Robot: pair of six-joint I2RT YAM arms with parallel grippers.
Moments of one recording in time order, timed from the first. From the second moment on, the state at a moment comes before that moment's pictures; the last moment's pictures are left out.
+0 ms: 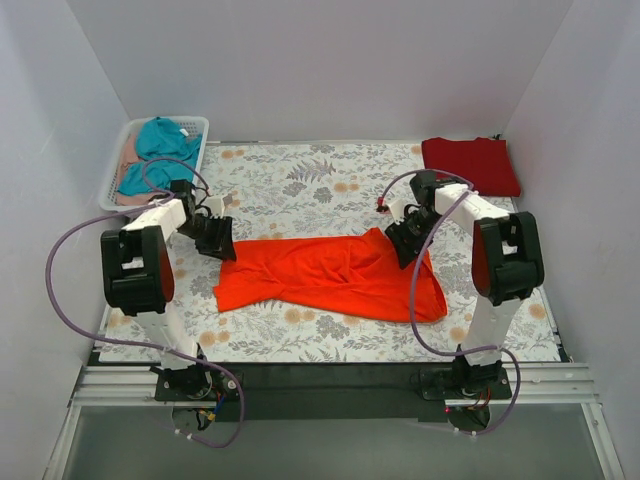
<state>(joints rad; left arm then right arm) 0.10 1.80 1.19 -0.78 0.52 0.31 0.24 1.86 1.32 -0.98 -0.41 -0.58</state>
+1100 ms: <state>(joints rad) 0.10 1.86 1.23 -0.76 0.48 0.20 0.18 1.86 1.29 -1.14 -0.31 -0.77</state>
